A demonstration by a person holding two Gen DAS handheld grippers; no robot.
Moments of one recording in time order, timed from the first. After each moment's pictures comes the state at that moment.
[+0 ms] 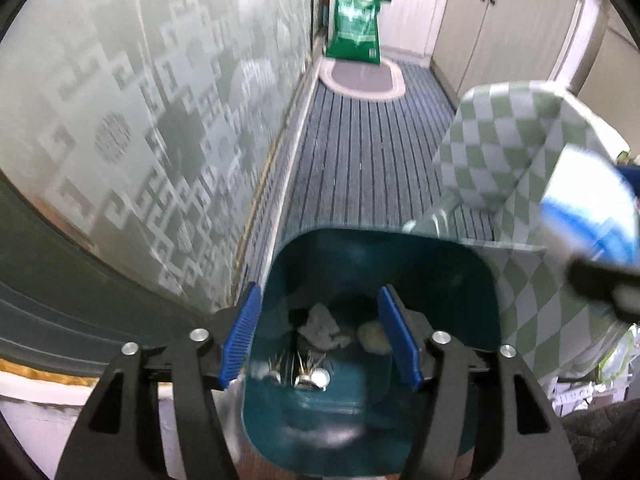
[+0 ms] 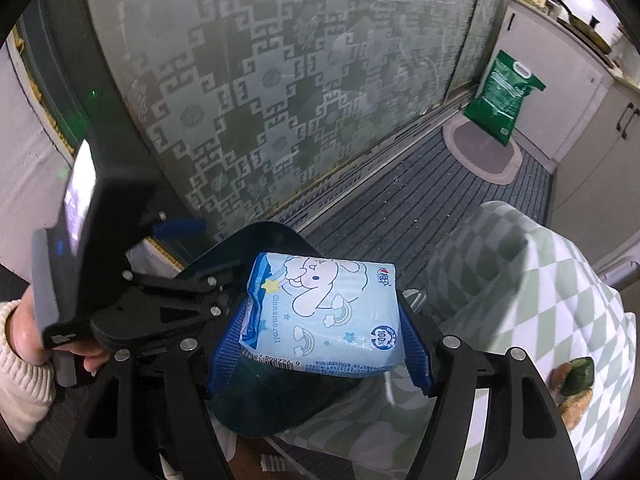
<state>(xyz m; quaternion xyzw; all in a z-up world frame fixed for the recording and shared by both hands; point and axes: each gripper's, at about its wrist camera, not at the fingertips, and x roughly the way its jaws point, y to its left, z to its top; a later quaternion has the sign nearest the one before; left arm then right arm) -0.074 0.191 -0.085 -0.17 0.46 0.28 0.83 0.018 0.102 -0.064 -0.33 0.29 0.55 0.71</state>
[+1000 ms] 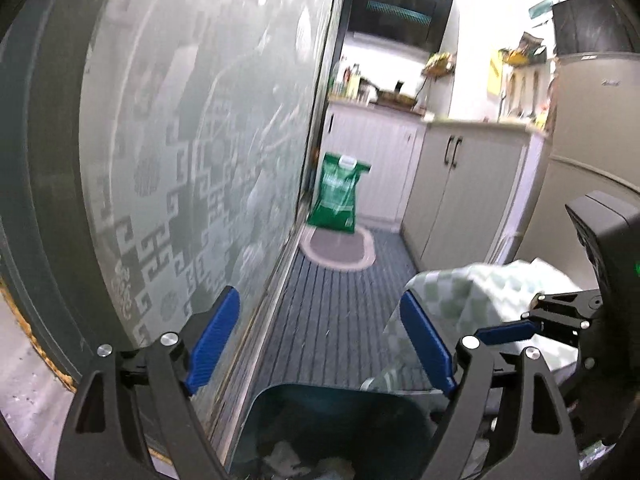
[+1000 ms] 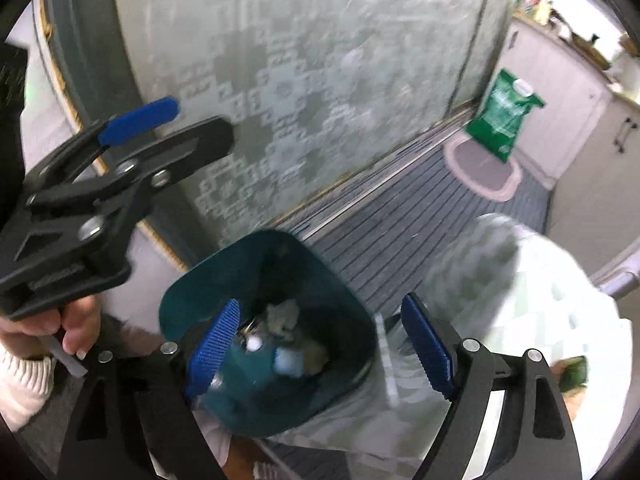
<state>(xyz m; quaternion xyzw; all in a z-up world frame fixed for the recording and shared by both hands) -0.107 0.158 0.007 -0.13 0.16 0.29 0.93 0.007 0.083 -0.054 -0.32 0.25 0.56 0.72</state>
